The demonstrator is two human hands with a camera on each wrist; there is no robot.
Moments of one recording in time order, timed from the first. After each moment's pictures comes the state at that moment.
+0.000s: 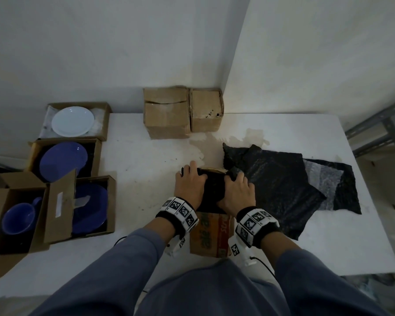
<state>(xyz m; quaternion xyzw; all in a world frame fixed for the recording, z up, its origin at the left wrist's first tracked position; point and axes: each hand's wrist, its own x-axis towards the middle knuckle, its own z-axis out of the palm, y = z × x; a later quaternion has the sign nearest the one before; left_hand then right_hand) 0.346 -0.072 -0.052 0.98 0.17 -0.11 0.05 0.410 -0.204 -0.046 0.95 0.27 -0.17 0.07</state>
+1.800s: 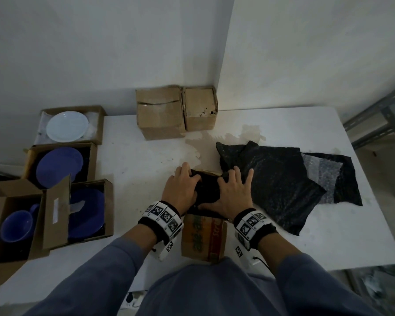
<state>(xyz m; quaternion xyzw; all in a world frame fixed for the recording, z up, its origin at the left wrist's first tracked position) 0.332 -0.057 -0.041 0.98 0.13 -0.10 0.13 0.408 -0.210 -0.040 0.92 0.33 -0.17 0.12</state>
